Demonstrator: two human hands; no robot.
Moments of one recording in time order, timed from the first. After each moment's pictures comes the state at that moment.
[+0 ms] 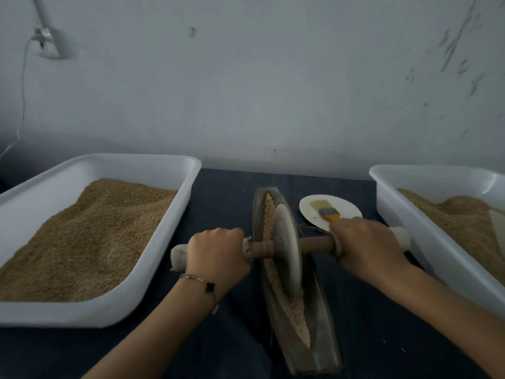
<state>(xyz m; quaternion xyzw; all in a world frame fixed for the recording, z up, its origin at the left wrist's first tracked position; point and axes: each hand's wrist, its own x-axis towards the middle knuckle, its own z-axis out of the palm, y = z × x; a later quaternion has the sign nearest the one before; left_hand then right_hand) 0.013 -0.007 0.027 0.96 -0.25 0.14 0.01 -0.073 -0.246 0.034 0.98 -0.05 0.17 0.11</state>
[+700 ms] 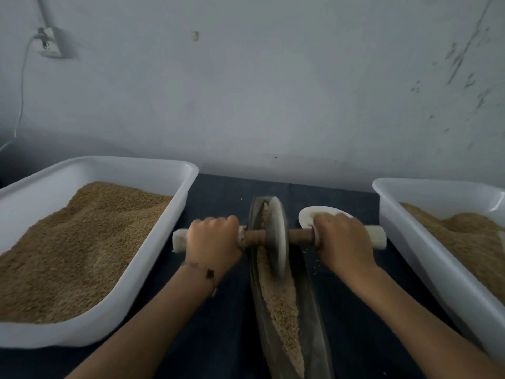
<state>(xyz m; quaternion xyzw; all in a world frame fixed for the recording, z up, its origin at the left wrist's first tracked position) 0.058 -0.028 0.031 0.94 -0.27 0.21 0.05 -0.019 -0.245 0.030 0.96 -0.07 0.27 0.09</state>
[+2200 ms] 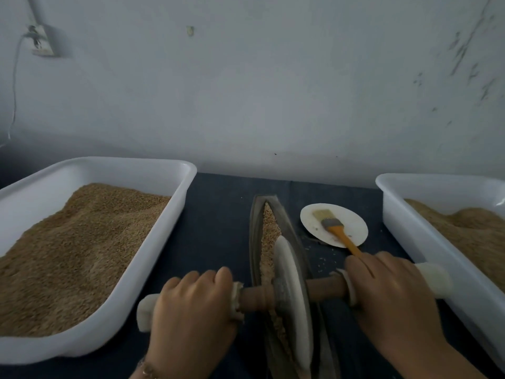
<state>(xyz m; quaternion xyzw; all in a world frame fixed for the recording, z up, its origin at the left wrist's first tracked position) -0.029 0.016 0.028 0.91 -0.33 0.22 0.09 -0.108 -0.222 0.031 0.94 0.00 0.33 0.09</state>
